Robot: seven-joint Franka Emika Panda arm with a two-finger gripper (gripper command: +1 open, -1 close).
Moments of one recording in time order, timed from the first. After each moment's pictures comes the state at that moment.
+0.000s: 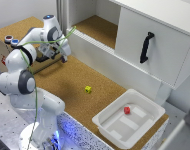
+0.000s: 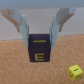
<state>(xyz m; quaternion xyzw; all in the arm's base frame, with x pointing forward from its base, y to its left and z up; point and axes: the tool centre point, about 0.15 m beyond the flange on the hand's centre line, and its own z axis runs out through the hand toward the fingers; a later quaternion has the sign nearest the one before) 0.319 0.096 0.408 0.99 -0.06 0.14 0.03</state>
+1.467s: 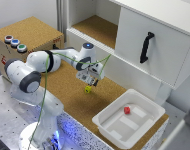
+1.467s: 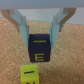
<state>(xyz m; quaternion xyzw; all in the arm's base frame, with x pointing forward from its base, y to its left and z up) 0.396 -0.038 0.285 0.99 0.12 0.11 0.01</state>
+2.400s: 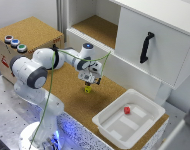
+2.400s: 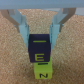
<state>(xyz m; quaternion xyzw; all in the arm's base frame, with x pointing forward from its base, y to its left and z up) 0.380 -0.019 0.272 0.99 0.16 0.06 0.00</state>
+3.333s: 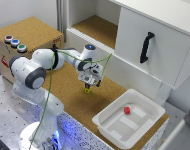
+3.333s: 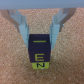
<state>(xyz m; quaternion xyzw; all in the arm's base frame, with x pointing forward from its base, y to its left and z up) 0.368 -0.029 0.264 0.99 0.14 0.04 0.00</state>
